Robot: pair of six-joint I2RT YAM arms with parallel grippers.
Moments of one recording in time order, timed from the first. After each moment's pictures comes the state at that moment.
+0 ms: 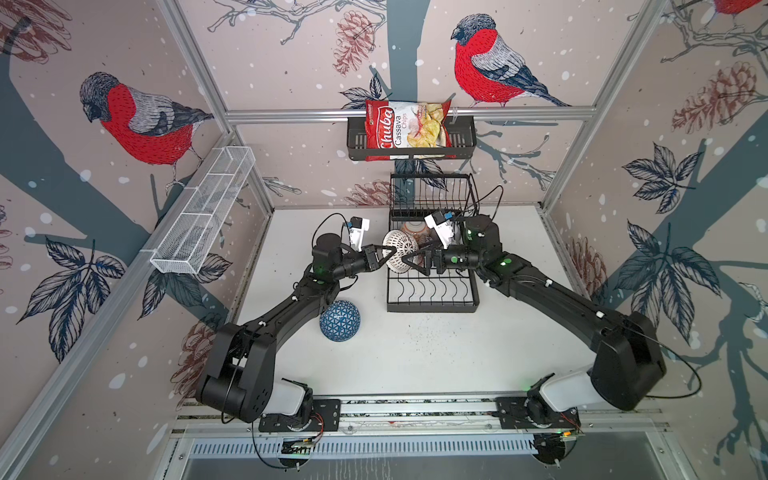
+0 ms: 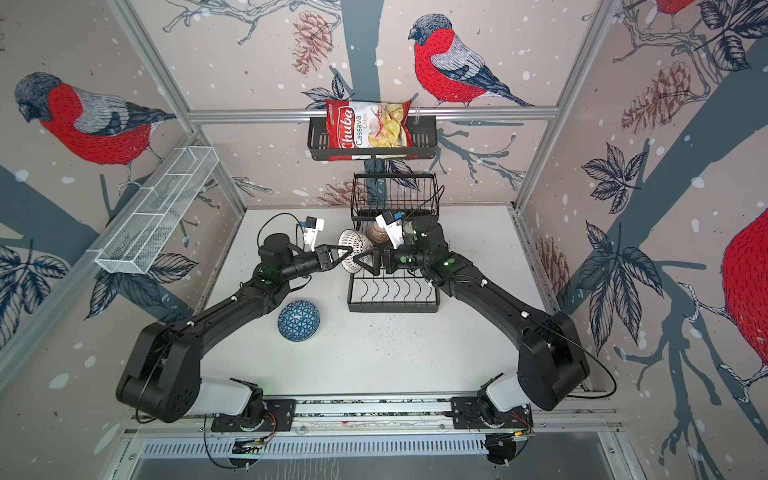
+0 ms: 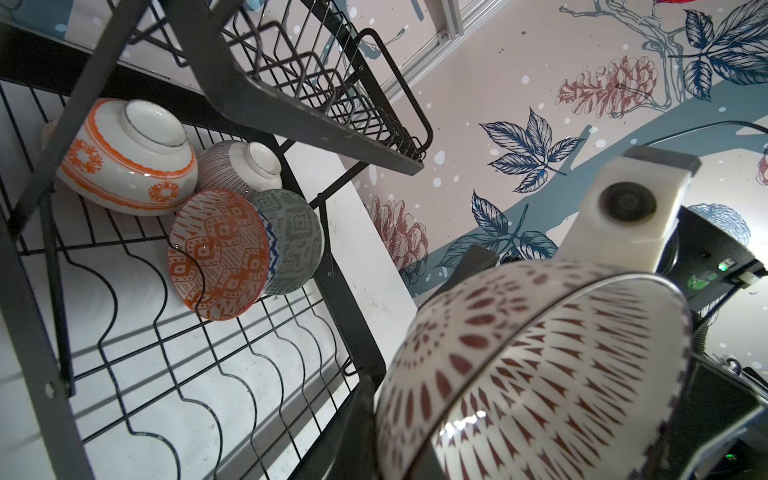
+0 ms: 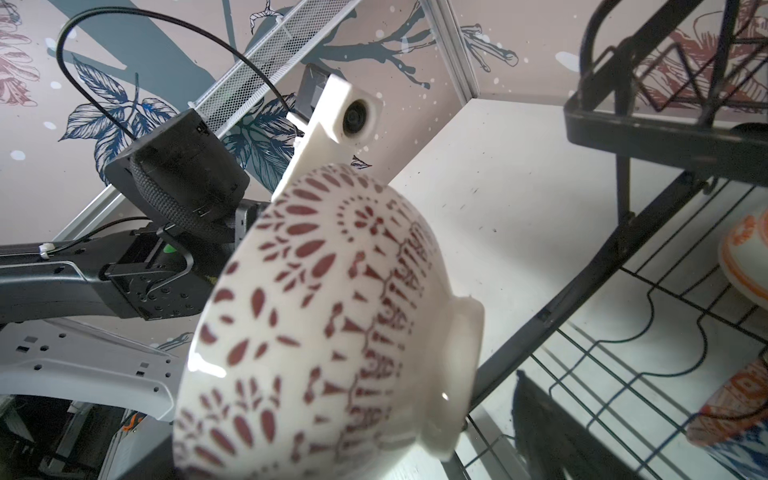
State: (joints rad) left arm -0.33 1.41 0.80 0.46 0.79 -0.79; right arm 0.63 1.47 1.12 -0.01 -0.70 0.32
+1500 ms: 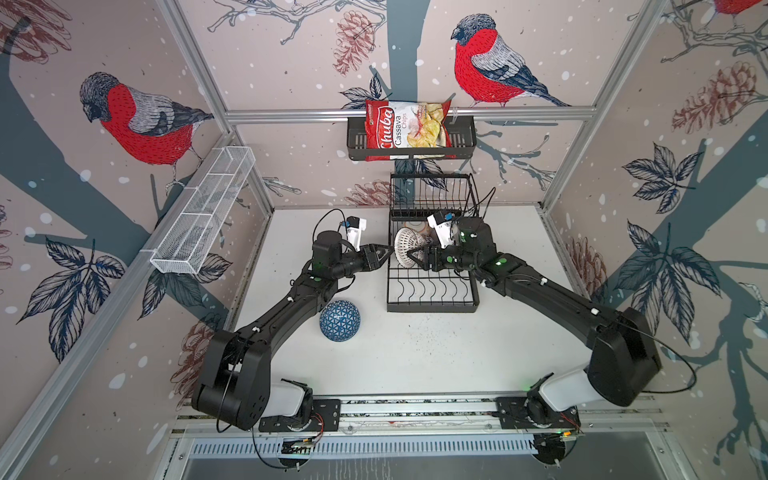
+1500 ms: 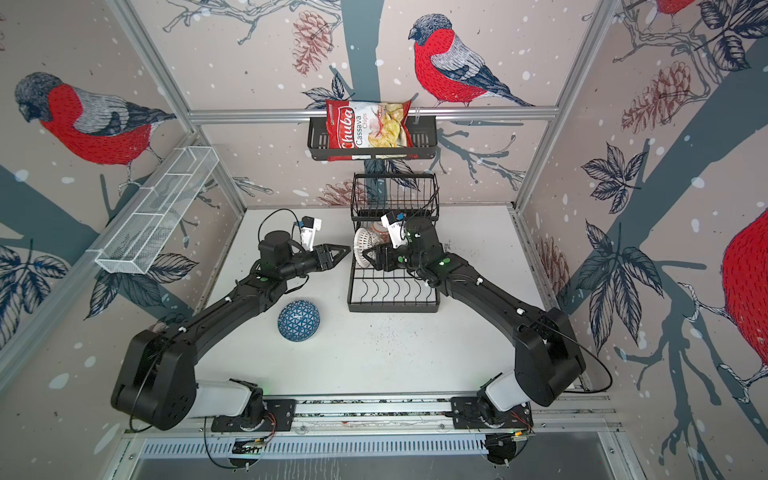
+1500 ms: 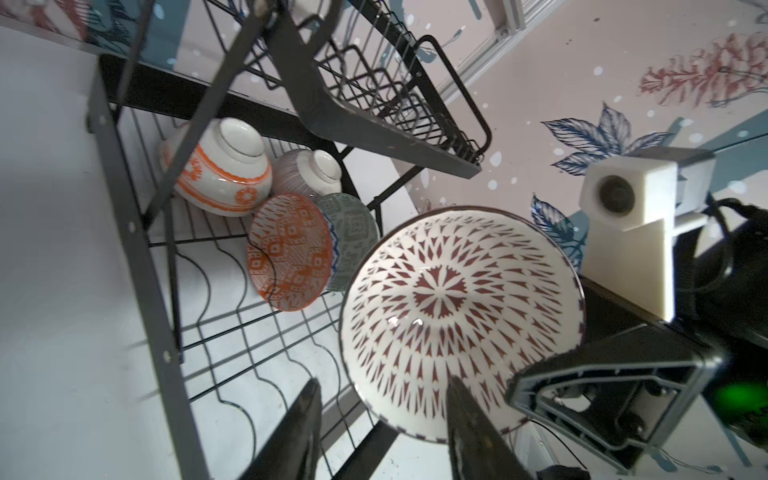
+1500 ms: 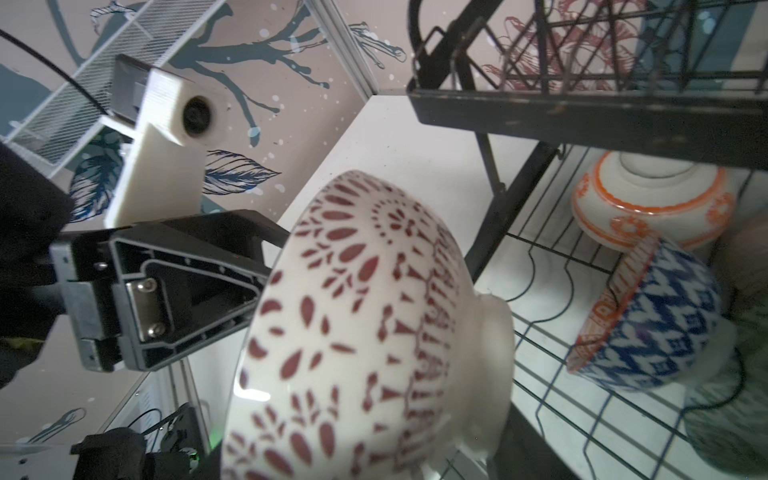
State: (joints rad) left arm -0.32 1.36 0.85 0.19 0.62 -0.61; right arm 0.64 1.49 1.13 -0.12 -0.38 0.32
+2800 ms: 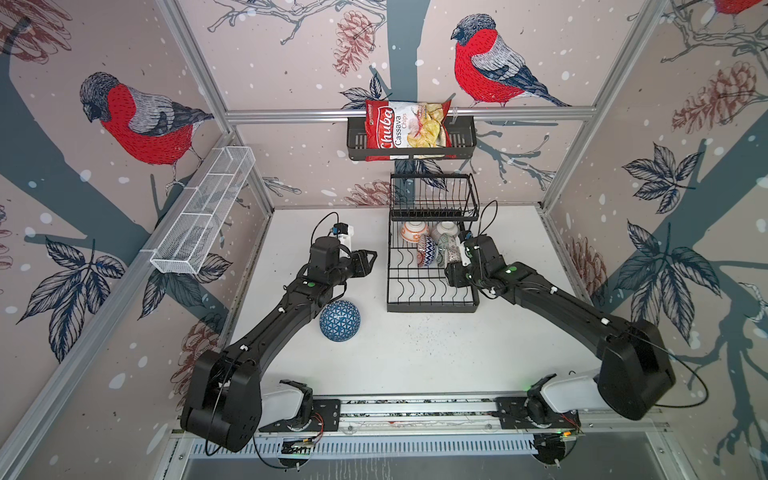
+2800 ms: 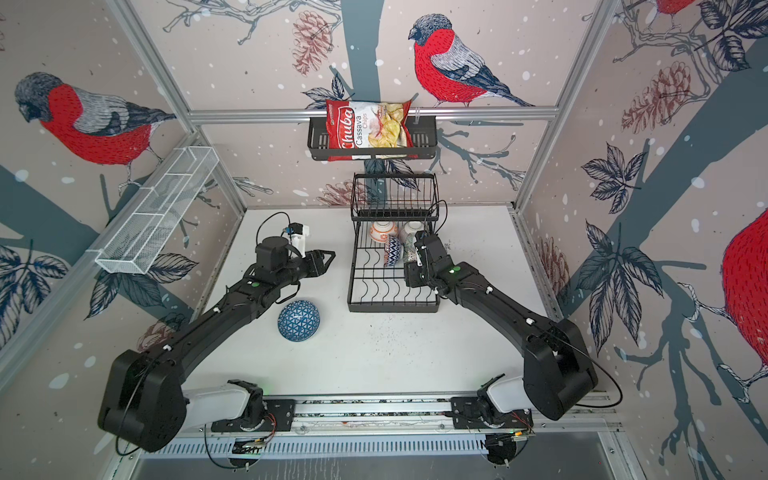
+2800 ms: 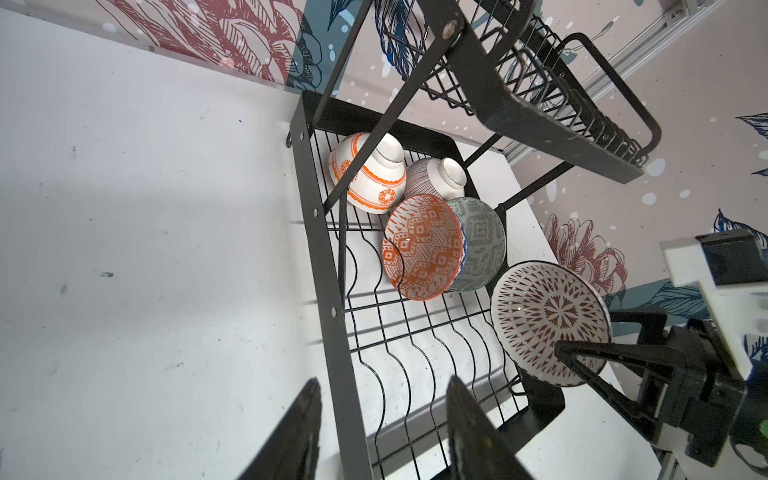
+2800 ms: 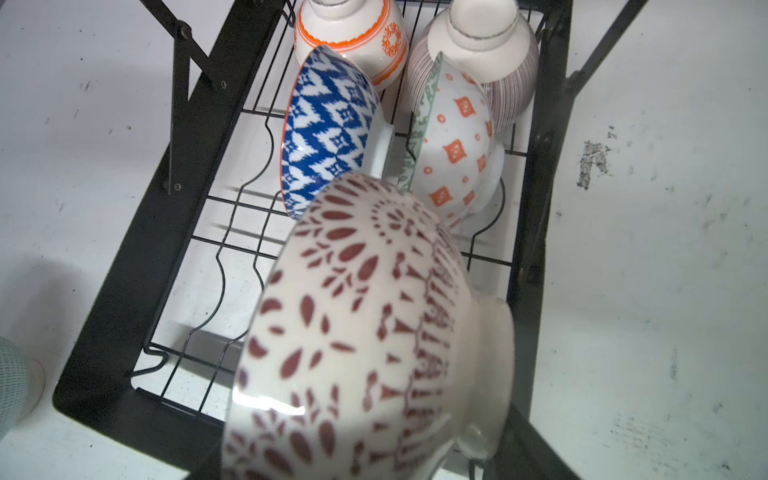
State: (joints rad) left arm -0.32 1.26 0.81 -0.01 0.31 -0.47; right arm 0.59 1.41 1.02 -0.46 0.09 0.26
